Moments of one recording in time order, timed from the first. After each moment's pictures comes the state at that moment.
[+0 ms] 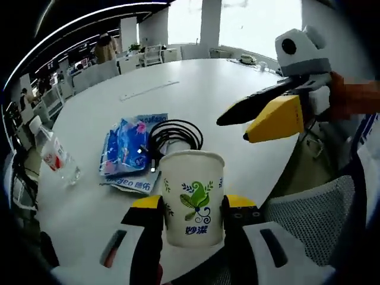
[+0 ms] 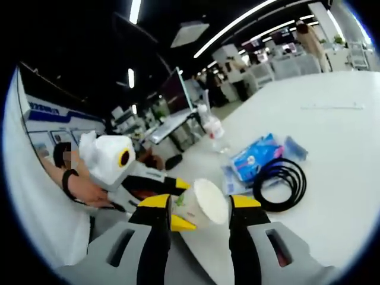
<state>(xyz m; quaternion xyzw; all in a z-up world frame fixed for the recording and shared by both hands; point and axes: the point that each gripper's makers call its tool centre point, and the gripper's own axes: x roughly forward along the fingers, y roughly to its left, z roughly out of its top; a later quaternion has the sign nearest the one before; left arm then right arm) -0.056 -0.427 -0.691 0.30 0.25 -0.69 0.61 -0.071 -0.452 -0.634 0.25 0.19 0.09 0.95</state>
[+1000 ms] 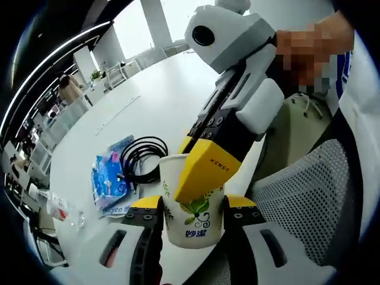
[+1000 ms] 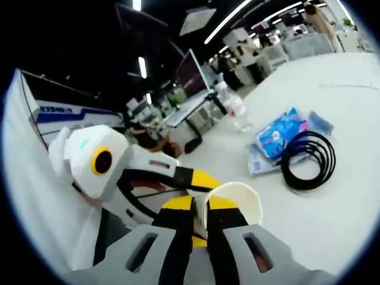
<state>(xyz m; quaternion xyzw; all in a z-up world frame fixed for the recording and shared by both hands) -0.096 -0.425 -0.685 0.38 0.16 -0.73 0.55 -0.080 -0.410 -0.646 0.28 0.22 0.16 0.92</state>
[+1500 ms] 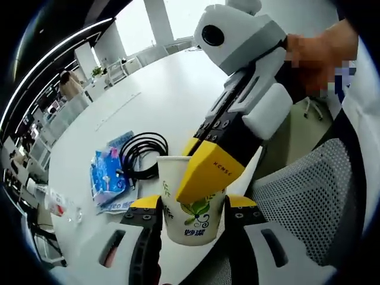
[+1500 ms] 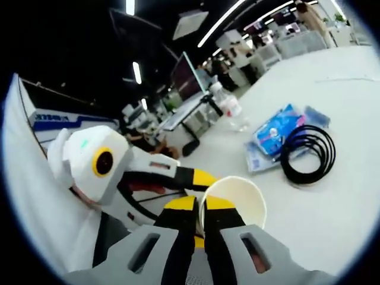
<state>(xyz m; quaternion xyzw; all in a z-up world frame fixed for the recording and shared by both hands) -0.092 -0.422 -0.690 0.38 0.17 -0.72 0.55 -0.078 -0.410 -0.651 0.30 0.21 0.13 0.92</state>
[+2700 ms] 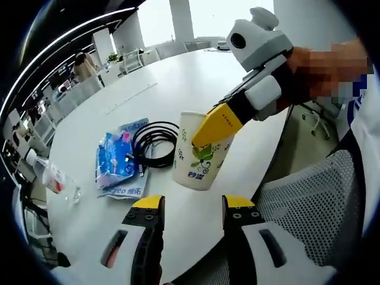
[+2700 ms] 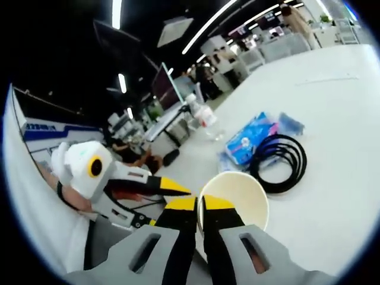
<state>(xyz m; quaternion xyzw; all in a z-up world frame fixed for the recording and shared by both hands) -0.065 -0.419 -0.691 0.34 0.22 -0.70 0.59 -0.077 -0.461 -0.659 0.31 0.21 0.07 0.92</state>
